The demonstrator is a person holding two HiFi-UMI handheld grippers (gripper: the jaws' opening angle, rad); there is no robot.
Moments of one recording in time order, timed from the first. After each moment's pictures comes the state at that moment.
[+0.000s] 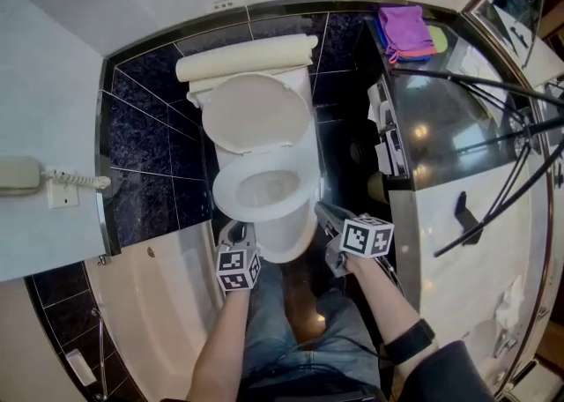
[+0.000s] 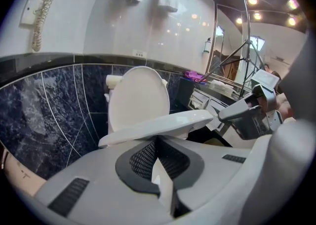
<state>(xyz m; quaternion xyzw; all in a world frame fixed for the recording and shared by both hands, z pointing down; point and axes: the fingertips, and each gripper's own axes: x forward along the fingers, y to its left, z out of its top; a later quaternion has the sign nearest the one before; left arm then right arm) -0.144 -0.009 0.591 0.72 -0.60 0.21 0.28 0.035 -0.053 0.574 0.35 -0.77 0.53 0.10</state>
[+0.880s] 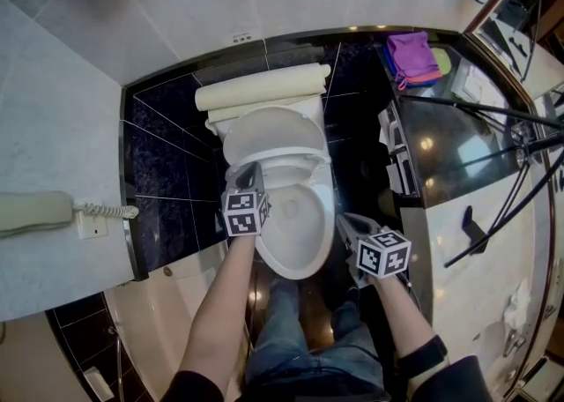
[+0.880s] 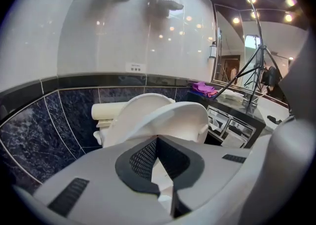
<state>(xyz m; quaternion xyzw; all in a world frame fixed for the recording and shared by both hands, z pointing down) -0.182 -0.208 0.535 0.76 -0.58 0.21 0.22 0.032 -0.085 0.515 0.39 -0.81 0.41 0.17</state>
